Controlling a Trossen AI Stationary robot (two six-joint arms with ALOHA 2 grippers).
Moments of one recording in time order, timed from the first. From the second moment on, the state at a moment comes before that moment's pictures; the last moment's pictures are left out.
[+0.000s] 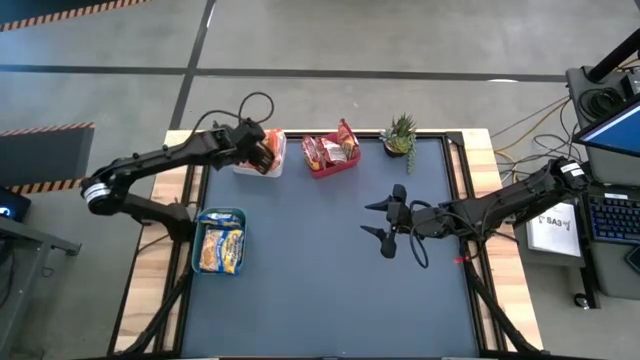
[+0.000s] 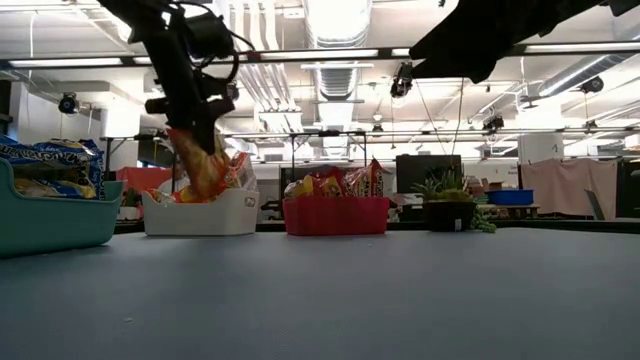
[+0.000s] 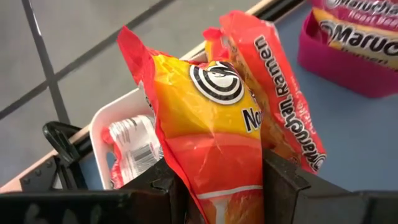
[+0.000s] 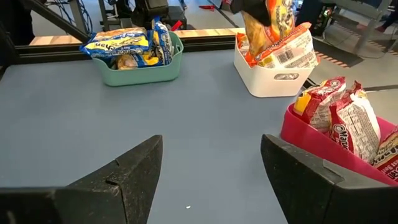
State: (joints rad) left arm 0.56 1.28 1.00 -0.71 -0.43 -0.25; right arm 0.29 1.12 0.63 0.12 0.50 0.16
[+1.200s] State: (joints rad) left arm 0.56 1.37 1.11 -0.79 -0.57 -0.10; right arm 0.29 1.12 0.63 0.12 0.50 0.16
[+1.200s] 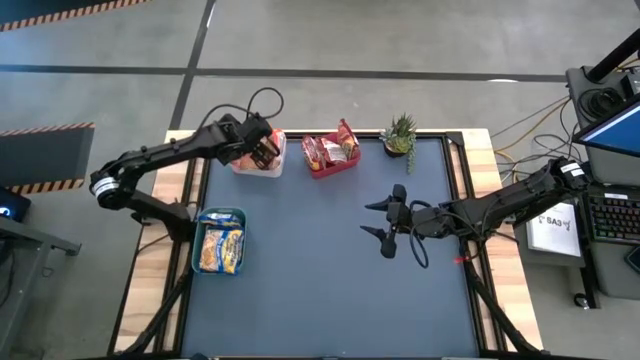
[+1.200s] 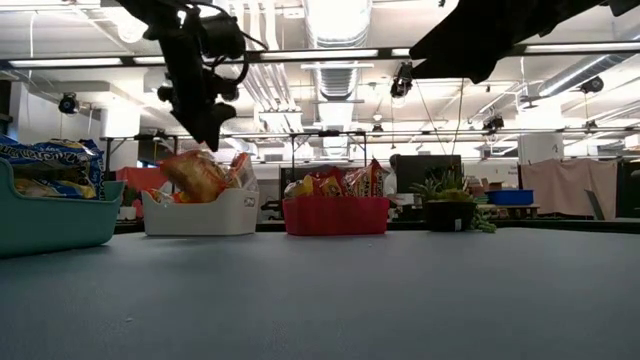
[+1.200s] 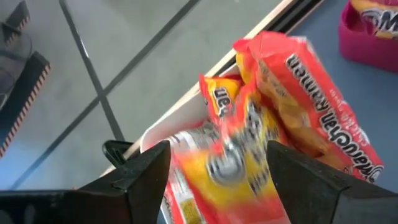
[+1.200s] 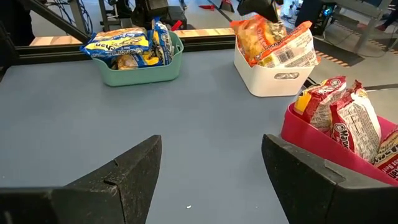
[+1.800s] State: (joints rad) left arm 0.54 1.36 1.13 -1.00 -0.41 -0.11; right arm 0.29 1.12 0.63 0.11 0.50 0.17
